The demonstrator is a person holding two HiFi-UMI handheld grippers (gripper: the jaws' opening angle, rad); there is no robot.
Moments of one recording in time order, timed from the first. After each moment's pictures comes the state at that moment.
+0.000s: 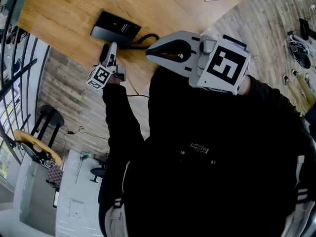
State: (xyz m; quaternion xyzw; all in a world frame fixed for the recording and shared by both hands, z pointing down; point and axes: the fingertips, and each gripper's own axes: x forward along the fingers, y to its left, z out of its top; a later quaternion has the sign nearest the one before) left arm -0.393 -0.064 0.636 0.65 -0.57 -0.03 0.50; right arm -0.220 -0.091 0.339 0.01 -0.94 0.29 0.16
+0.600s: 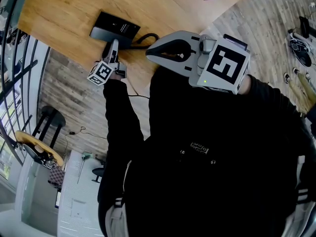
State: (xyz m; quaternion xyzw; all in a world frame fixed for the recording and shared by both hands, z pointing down) left arm -0.376 -0.073 0.647 0.68 -0.54 -0.02 0.50; right arm -0.213 -0.088 0.337 0.02 -0.94 0.30 0.15
